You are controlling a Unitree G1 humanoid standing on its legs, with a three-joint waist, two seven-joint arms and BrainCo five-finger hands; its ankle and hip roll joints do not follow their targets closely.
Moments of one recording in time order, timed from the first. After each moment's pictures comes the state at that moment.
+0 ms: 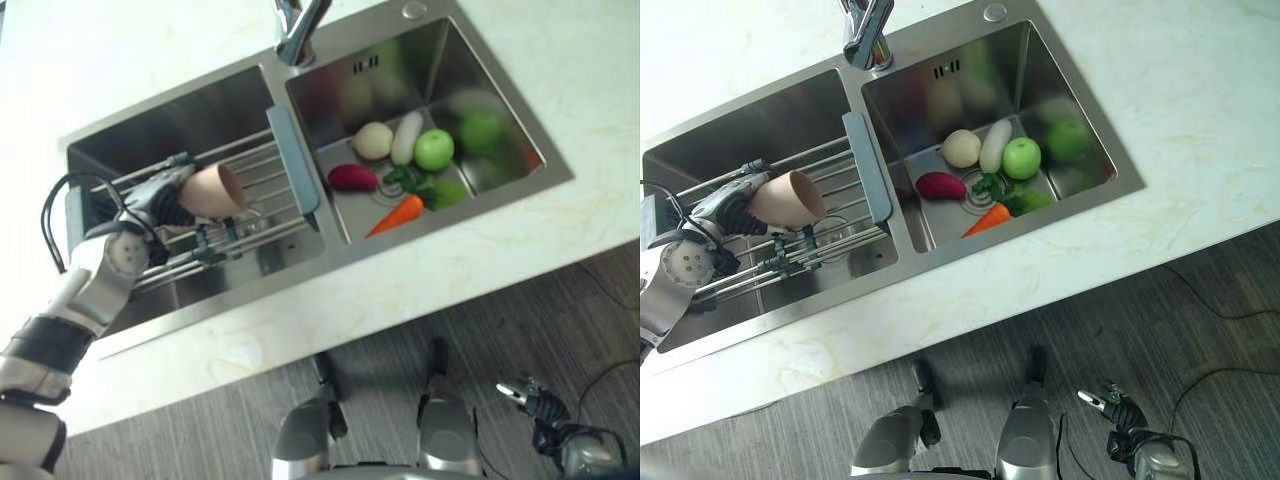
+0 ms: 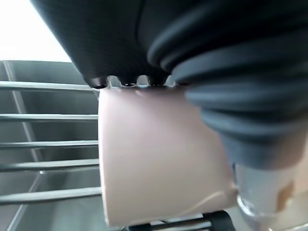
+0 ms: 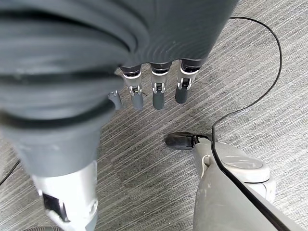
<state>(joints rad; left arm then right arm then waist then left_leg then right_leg) -0.48 1.08 -0.32 0.24 0.18 0.13 0.00 0.07 -0.52 0.07 0.91 0.49 -0.13 0.19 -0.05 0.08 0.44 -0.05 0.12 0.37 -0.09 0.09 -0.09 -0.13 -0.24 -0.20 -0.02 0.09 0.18</state>
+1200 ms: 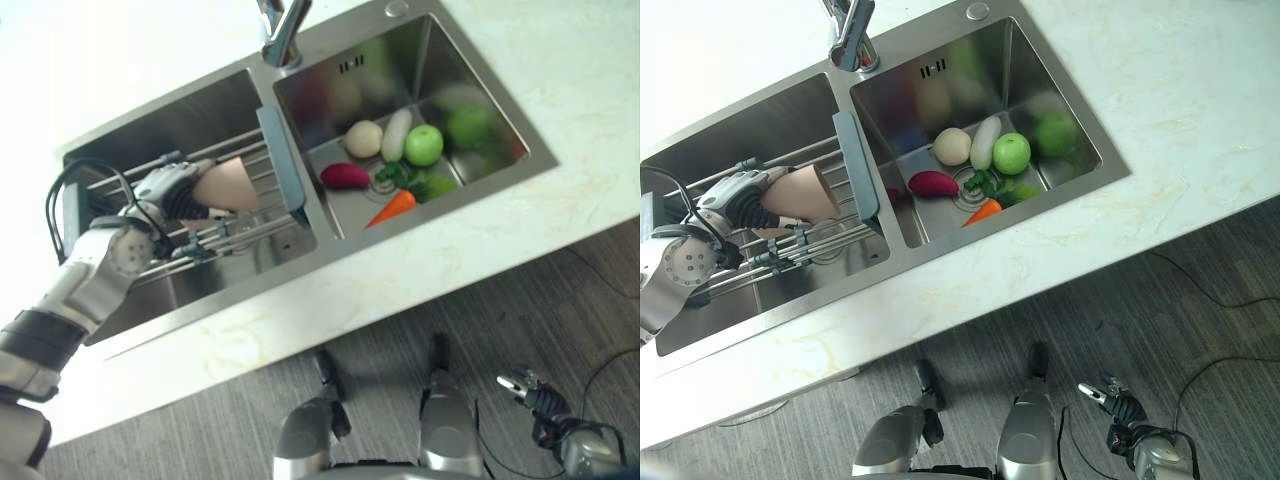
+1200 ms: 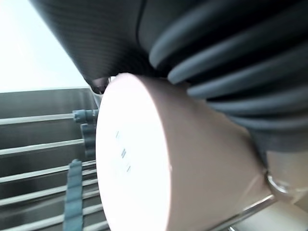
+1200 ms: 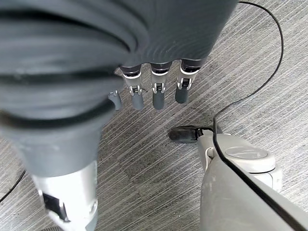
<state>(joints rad) -0.42 1.15 -0.33 0.14 0.26 -0.01 0.10 0.04 -0.51 0.06 0.94 0.53 -0.15 0.23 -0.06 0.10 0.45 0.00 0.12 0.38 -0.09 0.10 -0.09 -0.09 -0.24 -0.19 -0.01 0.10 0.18</state>
